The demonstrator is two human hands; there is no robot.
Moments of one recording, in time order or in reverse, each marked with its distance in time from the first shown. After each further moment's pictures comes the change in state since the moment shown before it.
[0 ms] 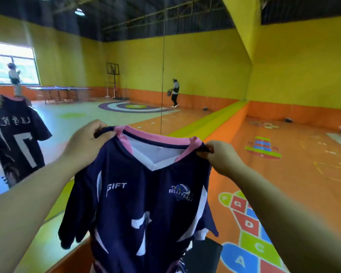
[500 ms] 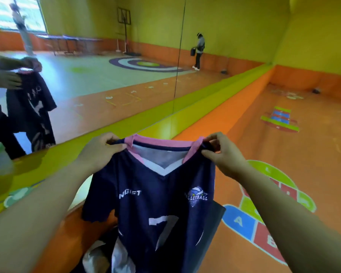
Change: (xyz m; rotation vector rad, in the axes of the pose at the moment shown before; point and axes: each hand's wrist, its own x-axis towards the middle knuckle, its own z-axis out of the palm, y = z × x) left_hand -0.069 -0.089 0.057 -0.008 -0.267 -0.336; right_hand -0.021 0.029 0.097 0.400 -0.158 -0.026
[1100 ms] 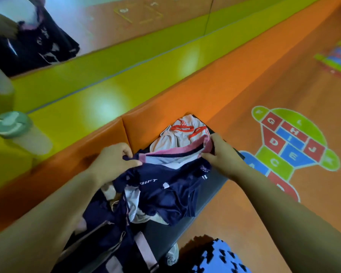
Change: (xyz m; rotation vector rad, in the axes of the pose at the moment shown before) left_hand -0.077 -0.158 0.105 0.272 -0.380 -0.355; right_hand -0.025 0.113 0.134 -0.125 -0.458 0.200
